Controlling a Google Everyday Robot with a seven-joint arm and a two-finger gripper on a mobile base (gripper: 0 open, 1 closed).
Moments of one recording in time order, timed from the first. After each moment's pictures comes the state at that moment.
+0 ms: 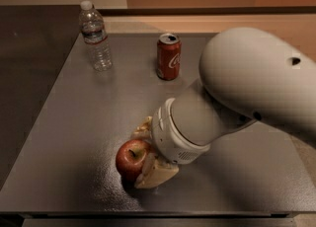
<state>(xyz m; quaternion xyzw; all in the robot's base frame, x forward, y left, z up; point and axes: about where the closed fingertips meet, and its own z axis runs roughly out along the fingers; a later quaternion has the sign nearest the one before) 0.344 0.025 0.851 -0.73 0.62 0.16 0.24</state>
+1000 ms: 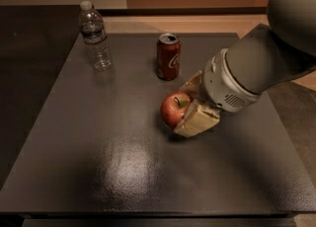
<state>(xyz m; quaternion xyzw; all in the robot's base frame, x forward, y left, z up) 0.418 -0.061 0.899 -0.63 0.72 0.12 0.26</state>
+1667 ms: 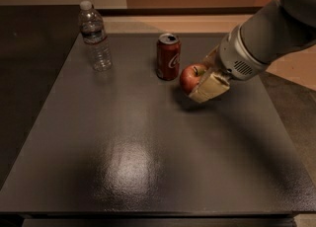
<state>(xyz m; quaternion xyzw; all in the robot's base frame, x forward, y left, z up) 0.498 -0.111 0.908 -0.56 0.77 0.09 0.28</state>
